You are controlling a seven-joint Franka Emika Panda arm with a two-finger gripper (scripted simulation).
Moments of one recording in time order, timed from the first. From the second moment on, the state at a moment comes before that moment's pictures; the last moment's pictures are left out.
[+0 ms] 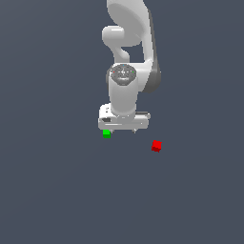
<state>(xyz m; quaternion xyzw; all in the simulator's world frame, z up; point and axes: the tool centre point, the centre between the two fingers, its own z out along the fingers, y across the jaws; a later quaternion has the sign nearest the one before) -0.011 0.006 0.147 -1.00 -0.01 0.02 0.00</state>
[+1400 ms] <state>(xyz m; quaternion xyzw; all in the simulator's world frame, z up) -0.014 0.125 0.095 -1.00 0.09 0.01 0.00</state>
